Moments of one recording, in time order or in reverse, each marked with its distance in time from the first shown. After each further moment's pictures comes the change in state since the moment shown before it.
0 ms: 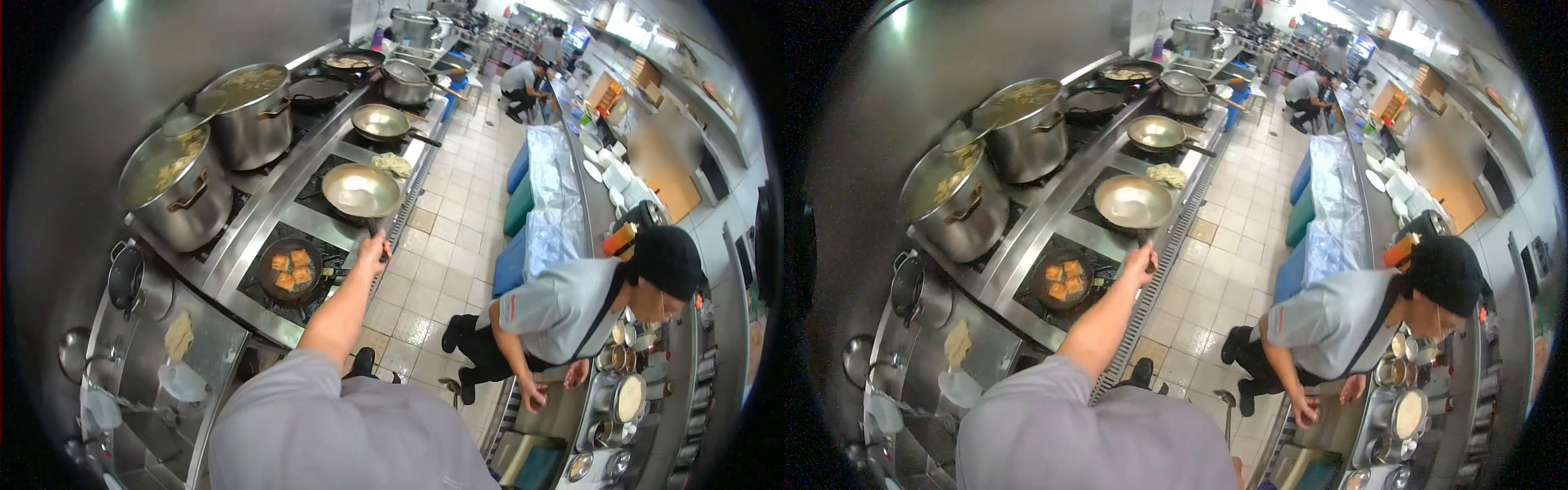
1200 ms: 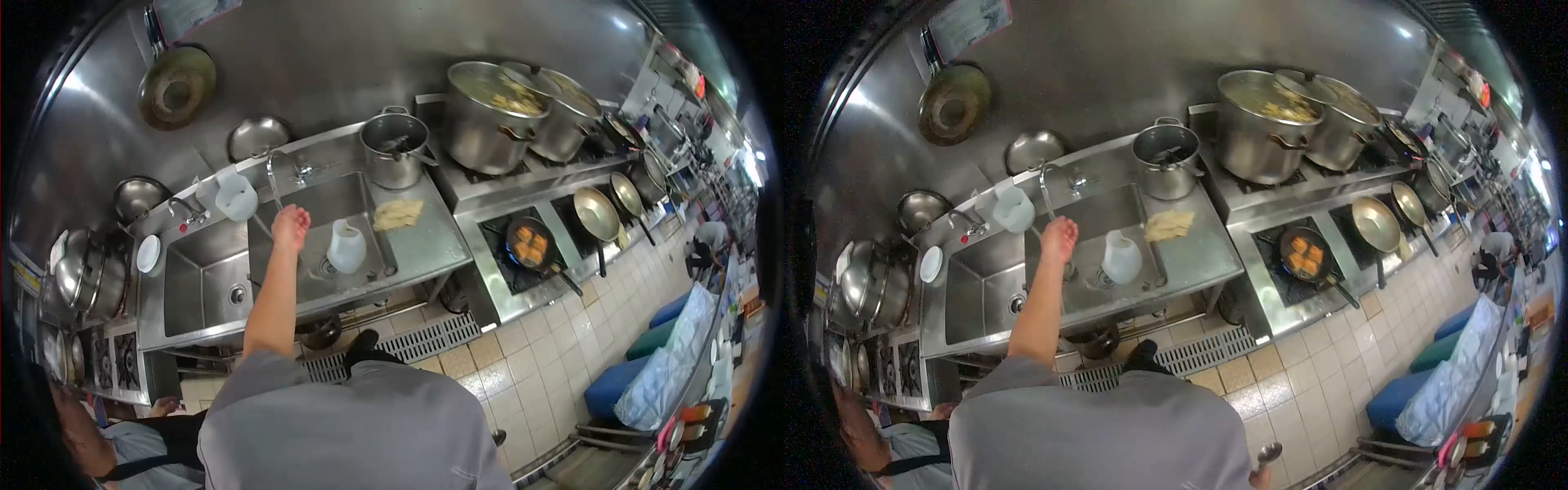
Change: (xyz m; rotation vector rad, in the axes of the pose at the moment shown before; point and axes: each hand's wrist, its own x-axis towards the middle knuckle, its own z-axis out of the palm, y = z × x) left_hand -0.681 0.202 -0.552 -0.414 0.808 0.996; right_hand -0.010 -0.061 0.155 0.893 -0.253 -0.053
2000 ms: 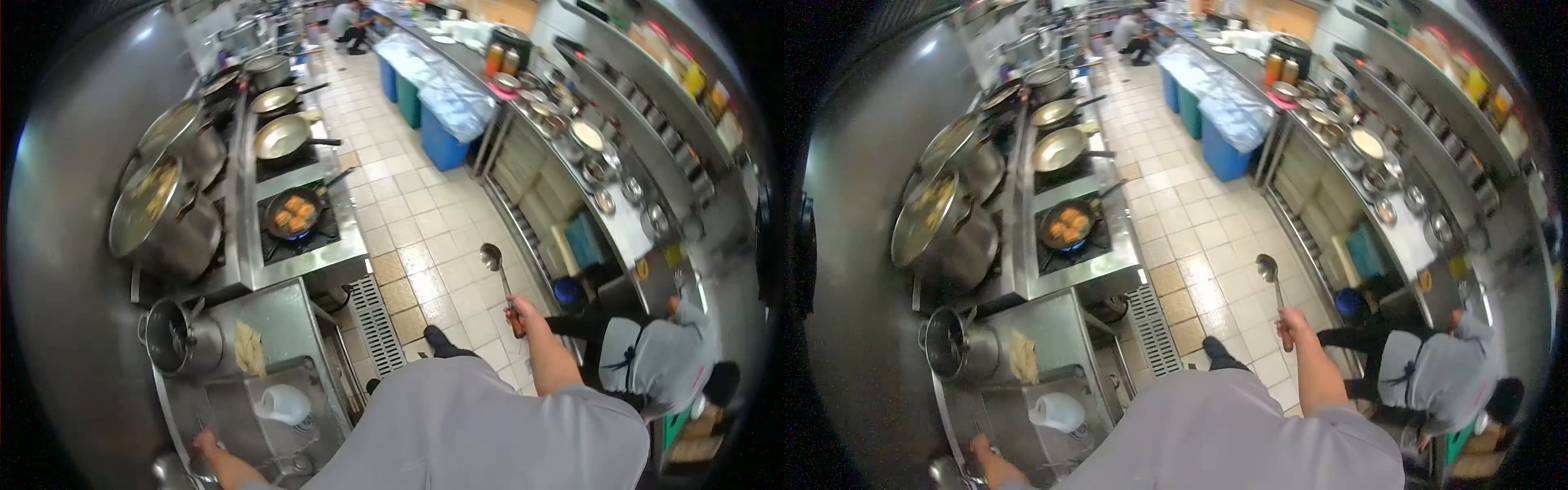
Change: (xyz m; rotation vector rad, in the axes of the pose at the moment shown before) left_hand 0.401 -0.047 -0.012 2.664 -0.829 0.087; right_hand -0.212 0.120 0.082 0.492 0.365 -0.050
